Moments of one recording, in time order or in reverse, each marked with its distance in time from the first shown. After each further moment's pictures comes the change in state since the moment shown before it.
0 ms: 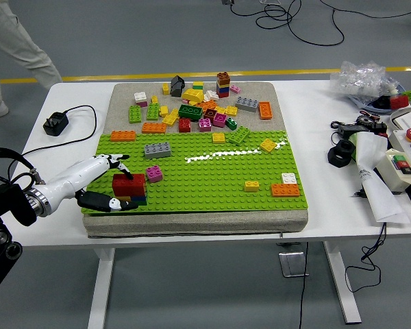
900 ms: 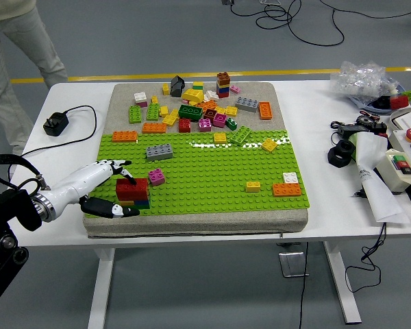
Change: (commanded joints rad) left arm 0.001 -0.015 0.035 0.052 0.067 0.002 0.009; right arm 0.001 0.000 -0.001 0.000 -0.003 0.000 0.001
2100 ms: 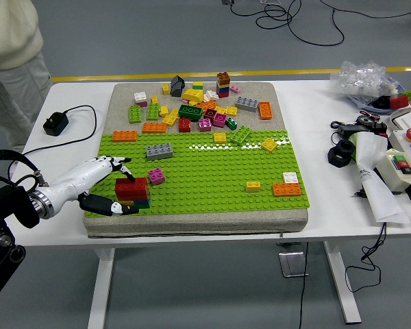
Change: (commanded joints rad) left arm 0.005 0.007 -0.014 -0.050 -0.004 -0.005 0.001; right arm 0.001 -0.001 0.001 0.000 0.001 0.000 0.001
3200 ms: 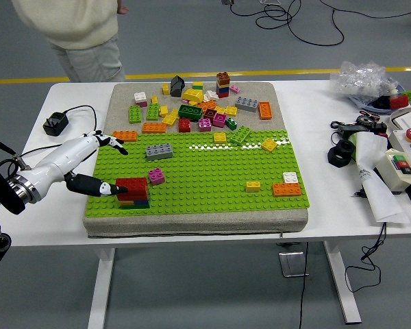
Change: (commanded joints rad) left arm 0.004 0.028 -0.074 -0.052 -0.073 0.053 -0.013; right arm -0.004 0.001 -0.003 0.000 -0.009 0.000 0.000
